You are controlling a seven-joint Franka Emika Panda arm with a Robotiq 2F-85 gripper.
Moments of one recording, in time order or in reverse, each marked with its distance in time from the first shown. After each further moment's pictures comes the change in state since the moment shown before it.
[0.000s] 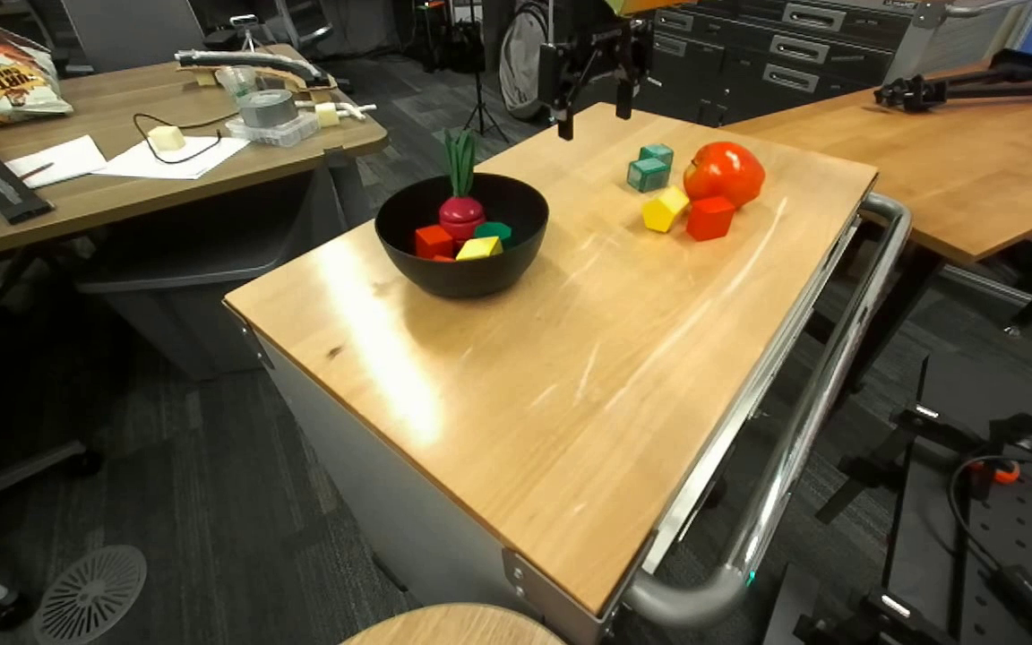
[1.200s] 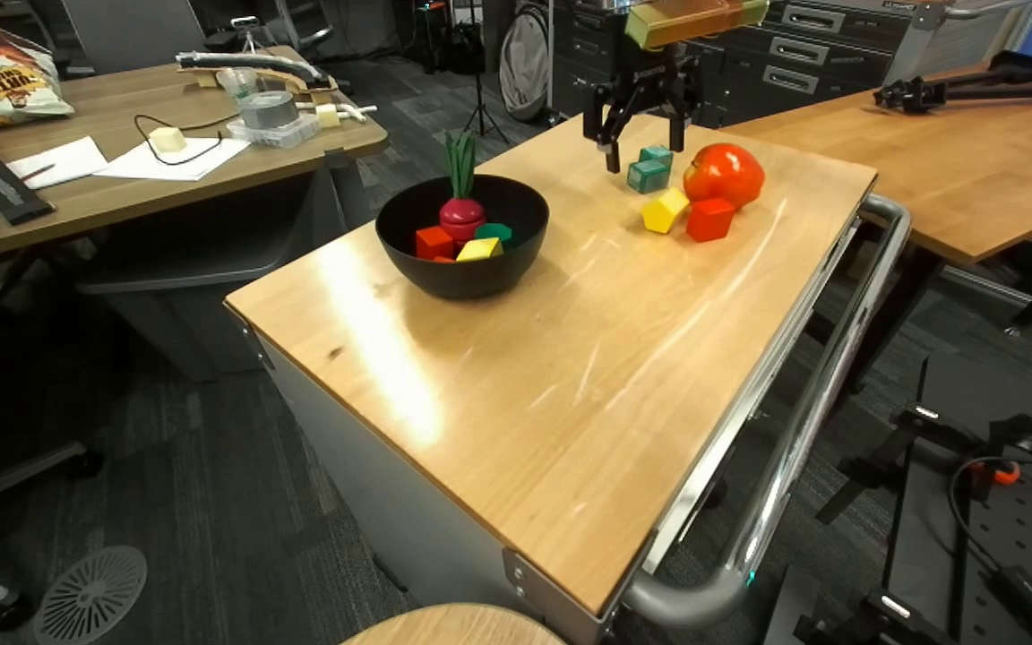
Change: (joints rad) arm -0.012 0.019 -0.054 -0.036 0.024 -0.130 0.123
